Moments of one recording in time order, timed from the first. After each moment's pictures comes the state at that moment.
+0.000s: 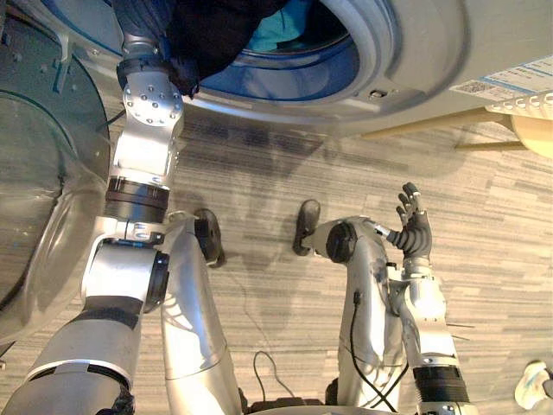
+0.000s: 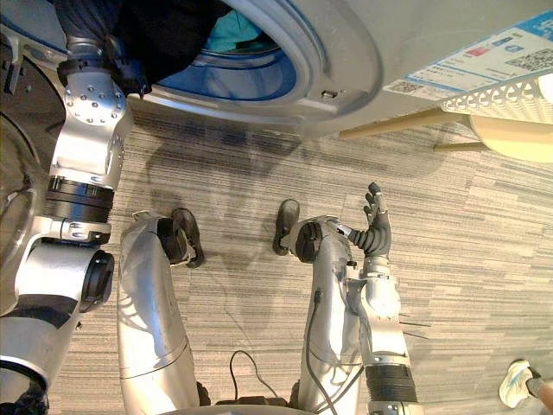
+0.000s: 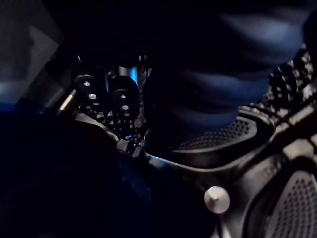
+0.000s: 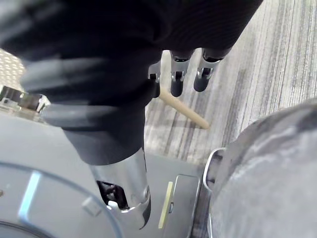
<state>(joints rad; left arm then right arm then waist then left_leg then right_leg) -1.19 0.39 0.00 0.45 -0.33 -0.09 0.46 -0.09 -0.06 -0.10 0.05 0.04 -0.19 -0.18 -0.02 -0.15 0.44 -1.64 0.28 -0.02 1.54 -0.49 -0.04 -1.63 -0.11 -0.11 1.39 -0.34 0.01</state>
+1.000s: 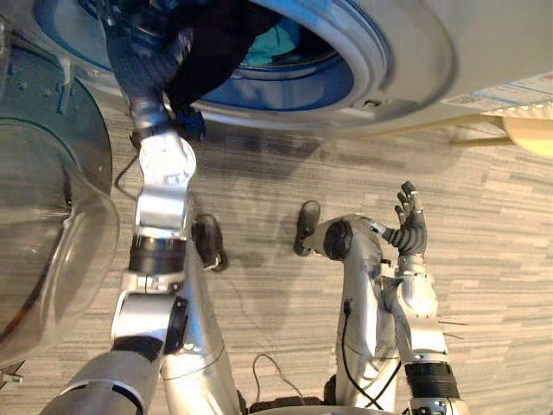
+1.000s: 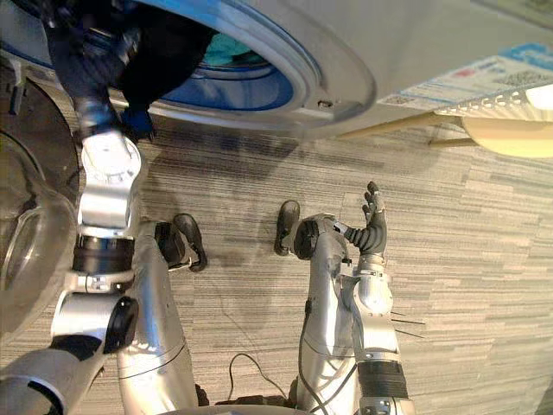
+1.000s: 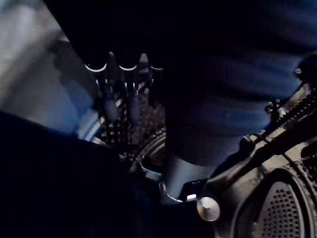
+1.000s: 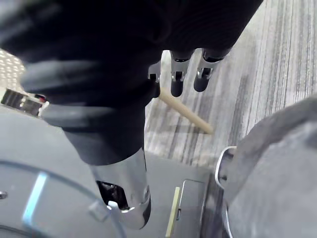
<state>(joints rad) -0.68 0.19 0.08 0.08 0.21 -0.02 0.50 -0.08 -0.03 -0.11 0.05 -0.02 -0.19 -0.19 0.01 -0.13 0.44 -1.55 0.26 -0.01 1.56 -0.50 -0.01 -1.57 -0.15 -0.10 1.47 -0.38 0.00</state>
